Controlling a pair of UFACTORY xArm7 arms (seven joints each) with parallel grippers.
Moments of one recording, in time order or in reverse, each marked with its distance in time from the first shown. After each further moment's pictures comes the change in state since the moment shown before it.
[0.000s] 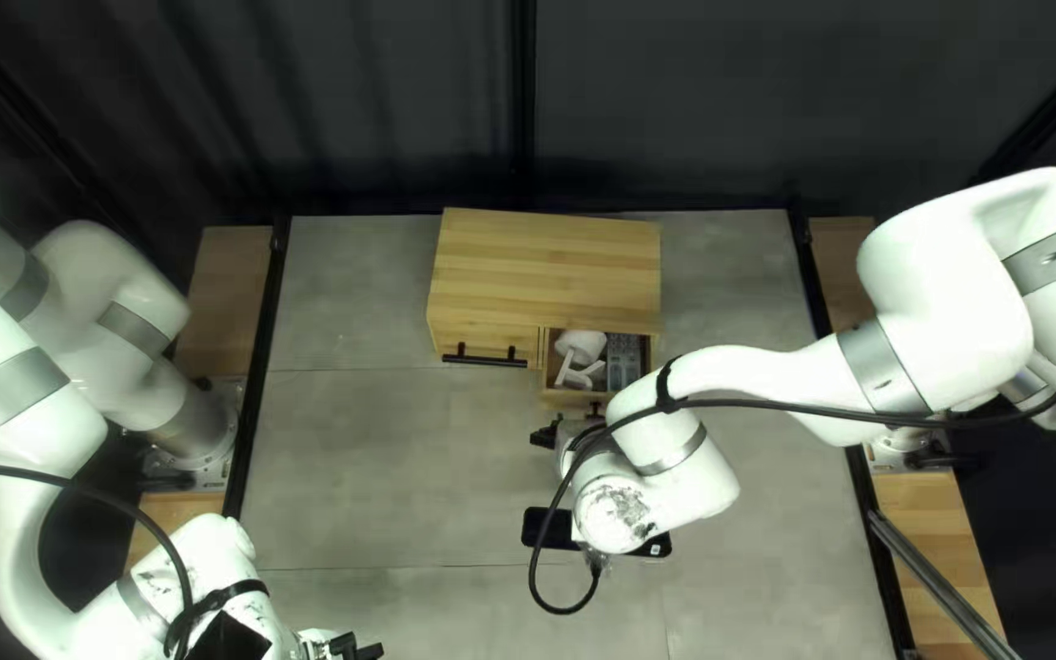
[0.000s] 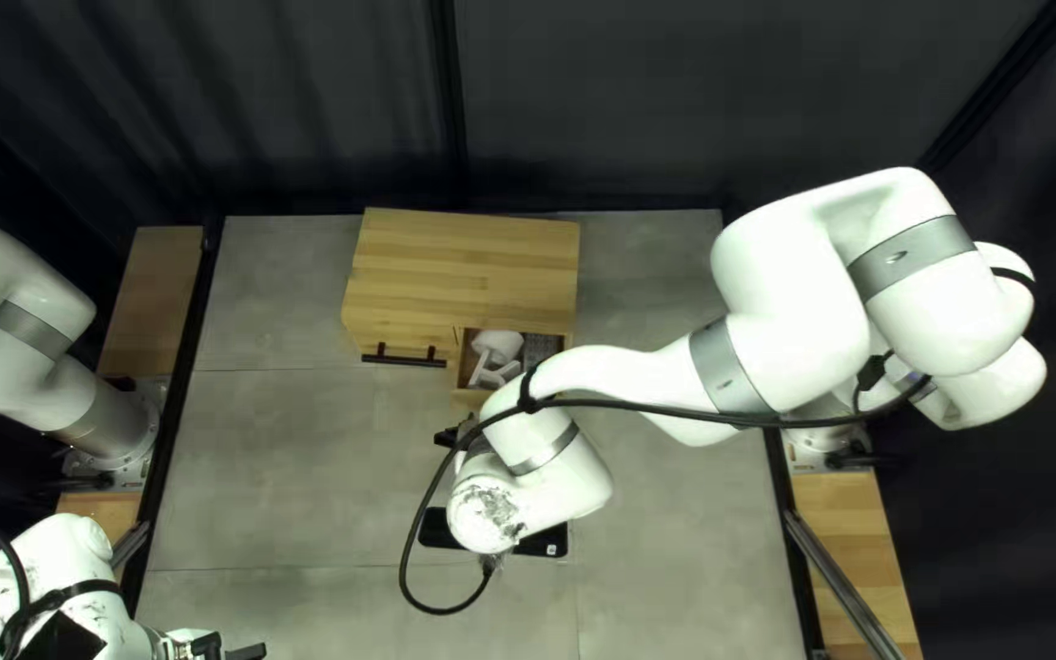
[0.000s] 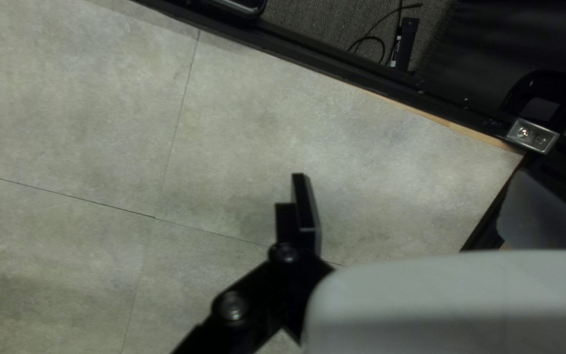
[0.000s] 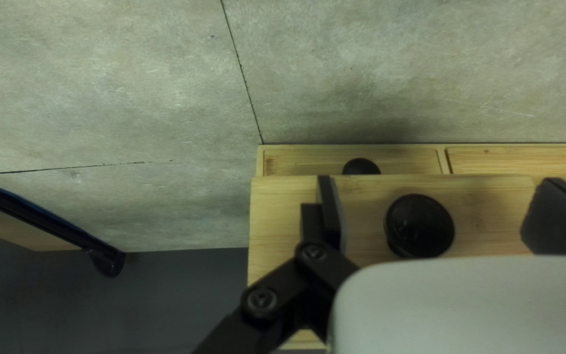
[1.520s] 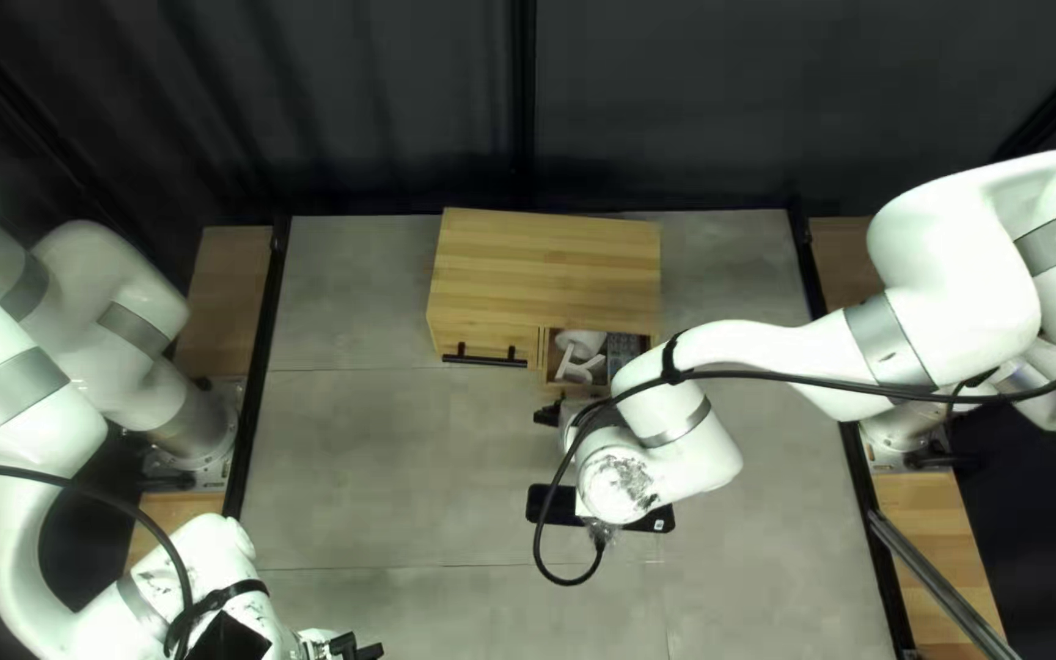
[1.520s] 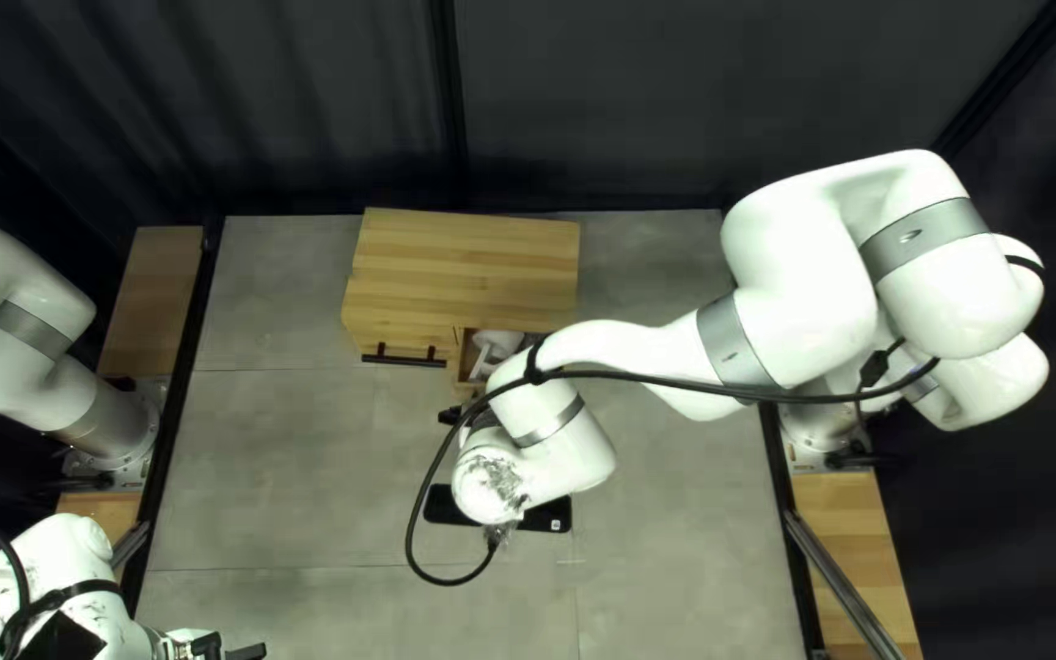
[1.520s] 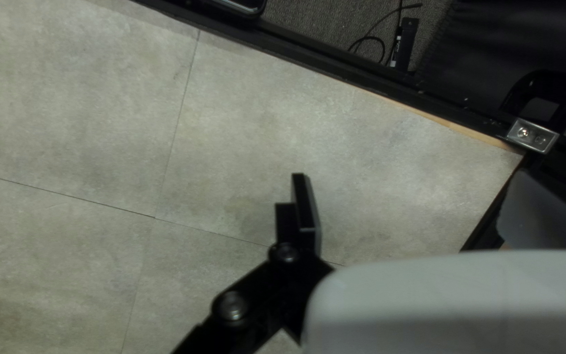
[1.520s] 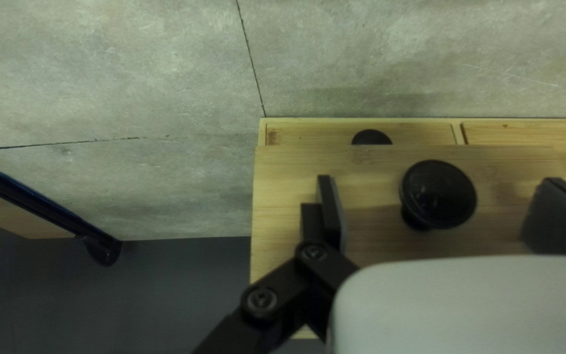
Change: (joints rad) left arm 0.000 0.000 0.000 0.000 0.000 0.000 0.000; right arm -0.017 -0.056 -0.024 -0.060 -0.039 -0.015 -0.026
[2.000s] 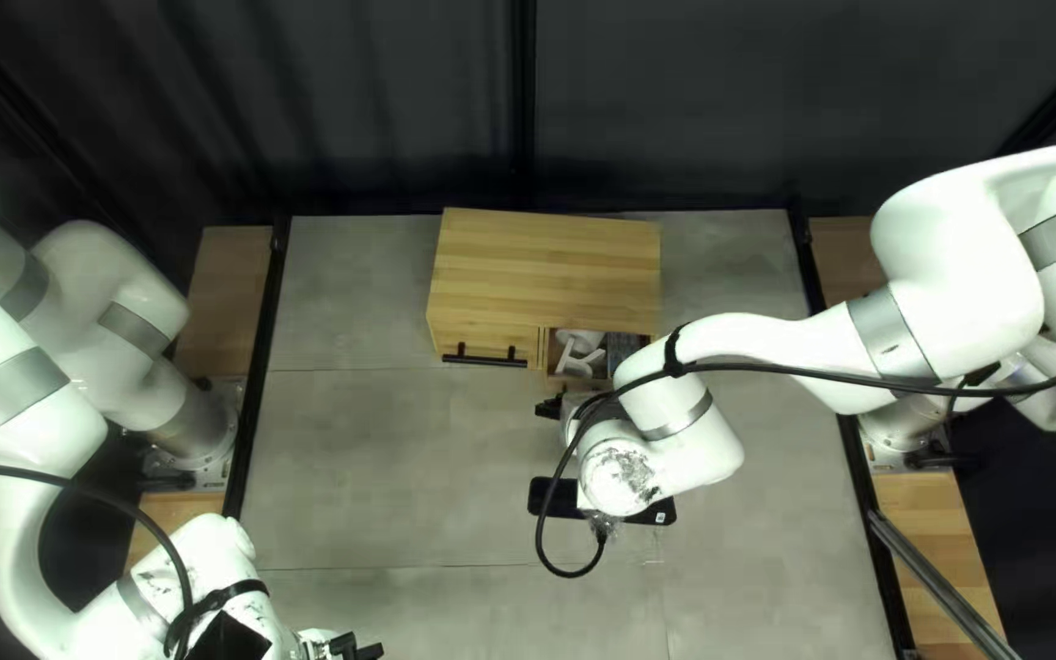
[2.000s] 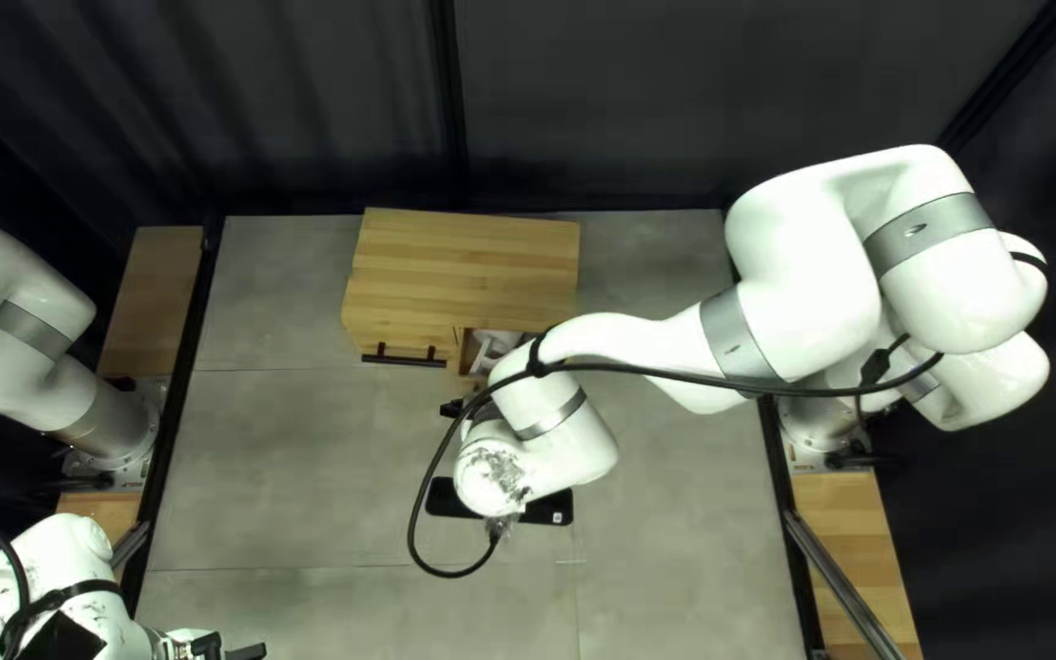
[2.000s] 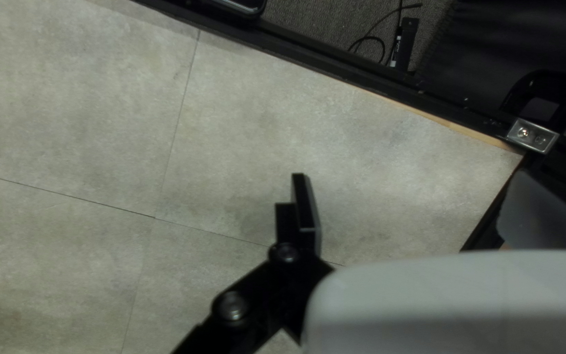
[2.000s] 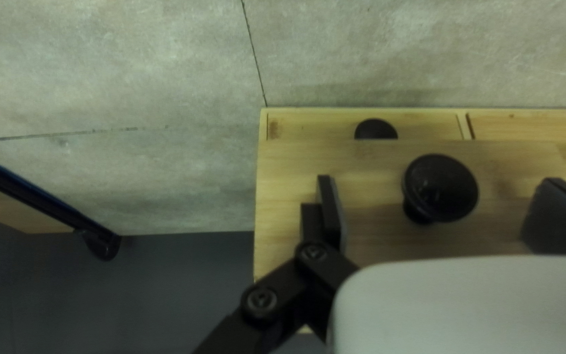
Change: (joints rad) left arm 0.000 0.000 0.000 0.000 0.000 0.000 0.000; right arm -0.006 -0.014 -0.009 -0.015 -0.015 0.000 -0.007
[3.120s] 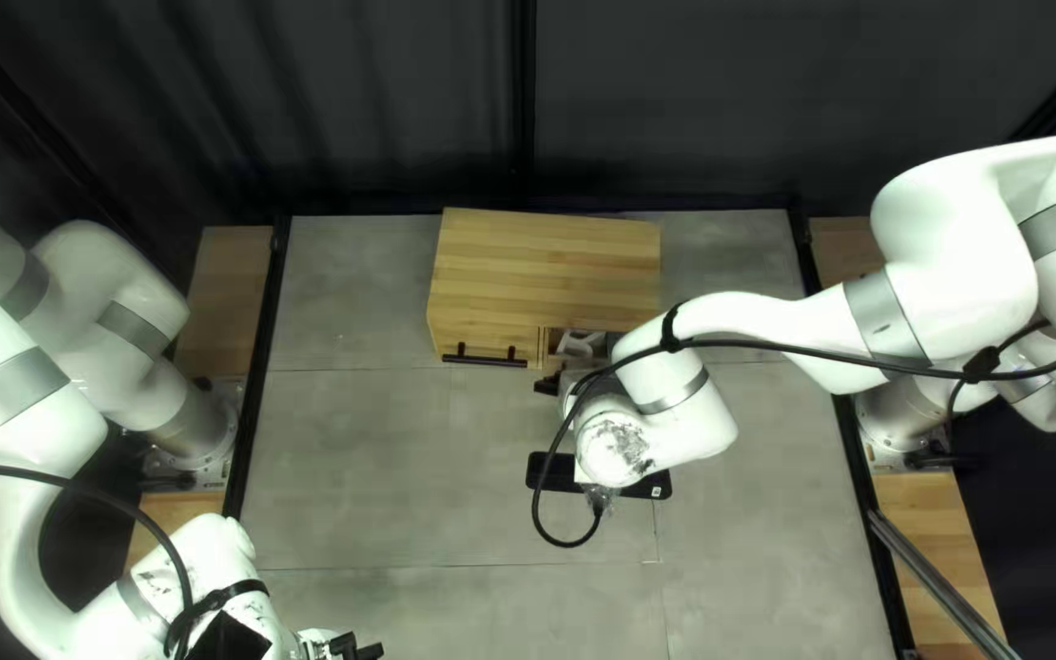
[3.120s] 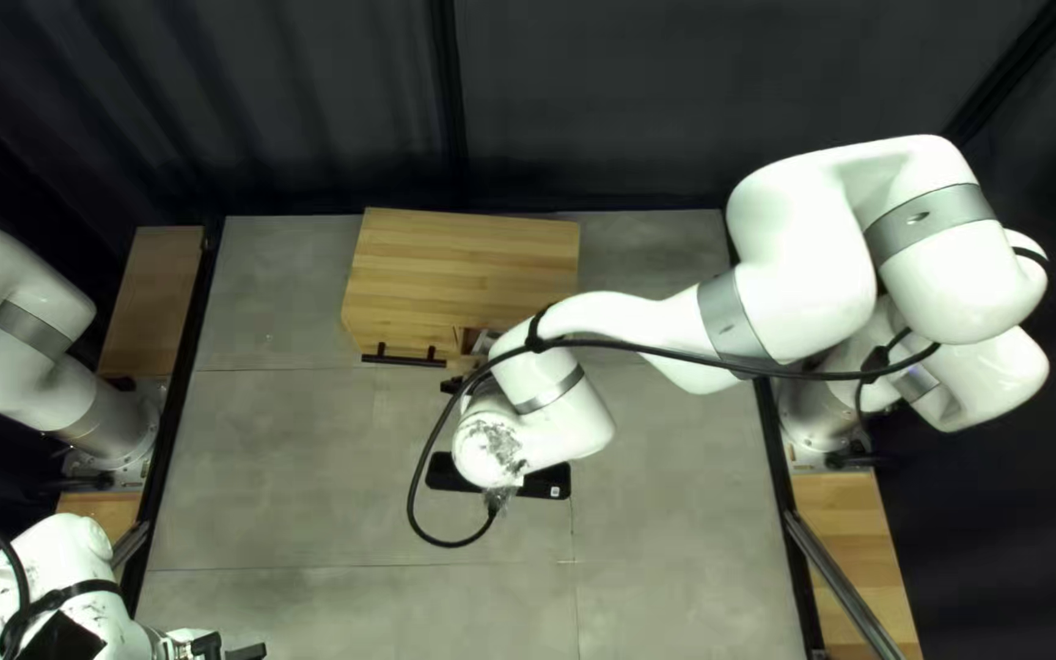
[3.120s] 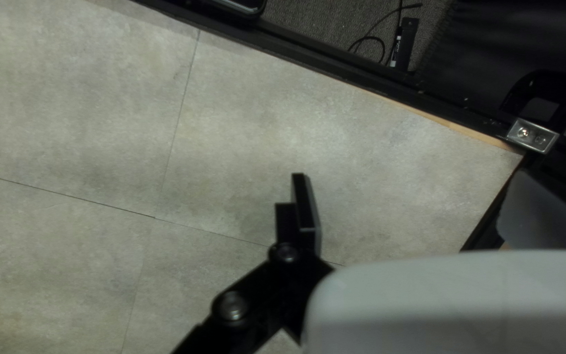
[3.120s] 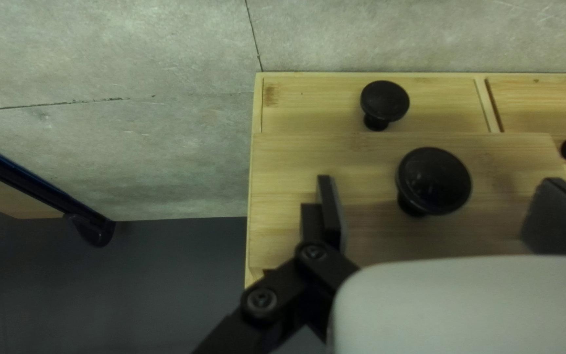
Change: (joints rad) left arm 0.000 0.000 0.000 0.000 0.000 0.000 0.000; right arm -0.030 -0.015 -0.031 -0.029 -0.037 -0.024 -0.026
